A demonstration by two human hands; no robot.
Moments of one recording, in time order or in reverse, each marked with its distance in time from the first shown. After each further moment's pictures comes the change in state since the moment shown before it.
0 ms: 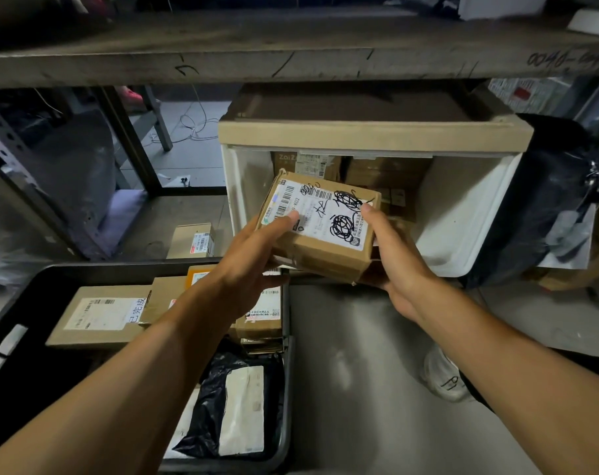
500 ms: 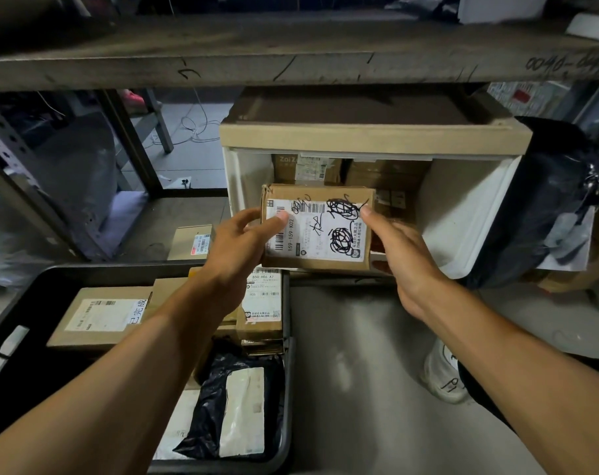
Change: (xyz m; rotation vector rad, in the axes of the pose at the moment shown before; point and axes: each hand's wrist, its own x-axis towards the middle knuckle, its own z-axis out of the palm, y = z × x) left_hand 0.004 0.004 -0.012 0.118 0.150 0.140; right_hand 0.001 -0.004 -0.008 -0.124 0.045 -0.121
